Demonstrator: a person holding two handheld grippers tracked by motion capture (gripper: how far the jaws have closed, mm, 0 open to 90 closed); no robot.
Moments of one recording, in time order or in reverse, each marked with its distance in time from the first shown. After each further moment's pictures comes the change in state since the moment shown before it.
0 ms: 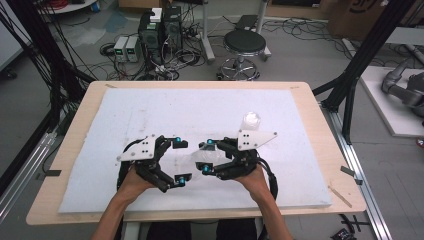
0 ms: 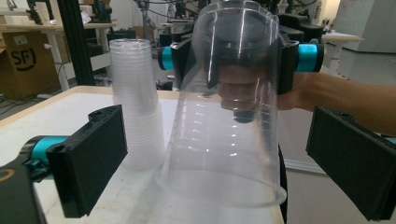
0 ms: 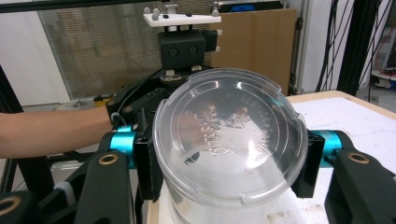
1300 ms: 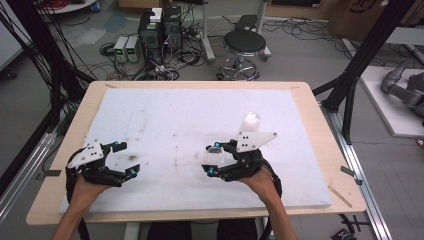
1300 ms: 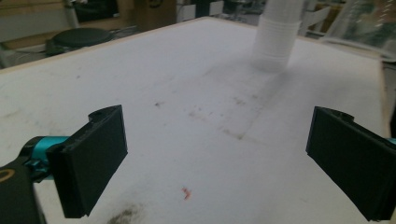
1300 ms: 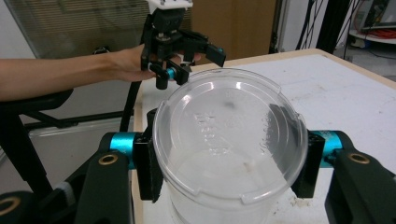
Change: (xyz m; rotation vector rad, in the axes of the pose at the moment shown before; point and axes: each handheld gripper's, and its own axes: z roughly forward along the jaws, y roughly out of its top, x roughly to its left) left arm 0.017 -0.045 -0.139 0.162 0.450 -0.113; right arm 0.000 -0.002 -0.011 0.176 -0.095 -0.006
